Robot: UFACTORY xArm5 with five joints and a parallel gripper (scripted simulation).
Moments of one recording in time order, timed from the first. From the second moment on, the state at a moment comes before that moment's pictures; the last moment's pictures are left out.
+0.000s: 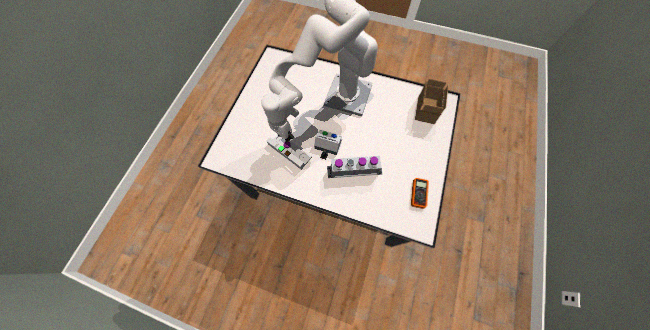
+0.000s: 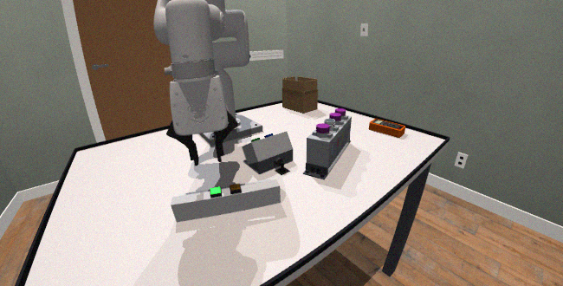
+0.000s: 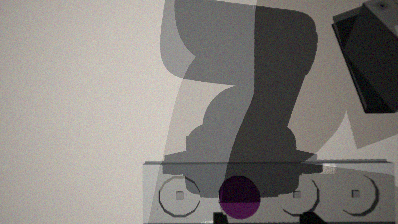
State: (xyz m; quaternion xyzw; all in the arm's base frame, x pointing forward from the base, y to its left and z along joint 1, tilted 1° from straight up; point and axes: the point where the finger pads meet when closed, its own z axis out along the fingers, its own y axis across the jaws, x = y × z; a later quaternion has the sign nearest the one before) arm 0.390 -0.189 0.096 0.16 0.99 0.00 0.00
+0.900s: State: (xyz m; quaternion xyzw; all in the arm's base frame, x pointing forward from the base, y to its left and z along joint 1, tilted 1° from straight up) arm 0.393 -0.191 0.023 0.16 0.99 0.00 0.00
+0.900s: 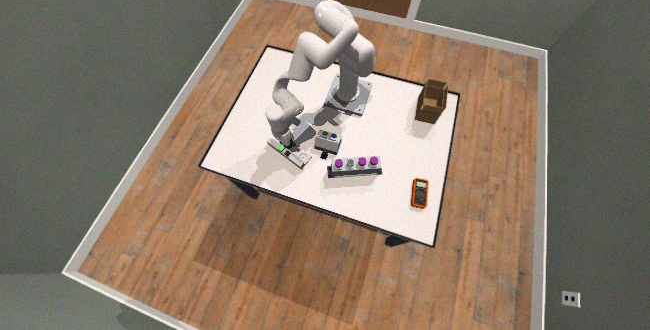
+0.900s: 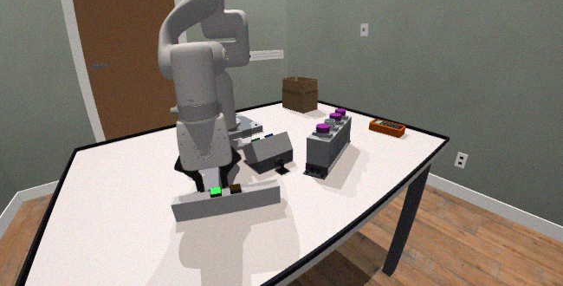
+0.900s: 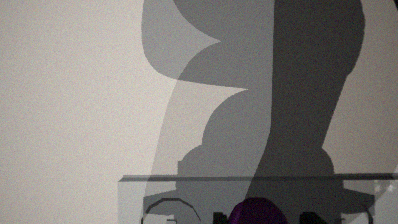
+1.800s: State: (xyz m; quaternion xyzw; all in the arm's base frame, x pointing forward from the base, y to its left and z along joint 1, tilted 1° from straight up) arm 0.392 -0.191 0.012 0.16 0.99 0.00 0.00
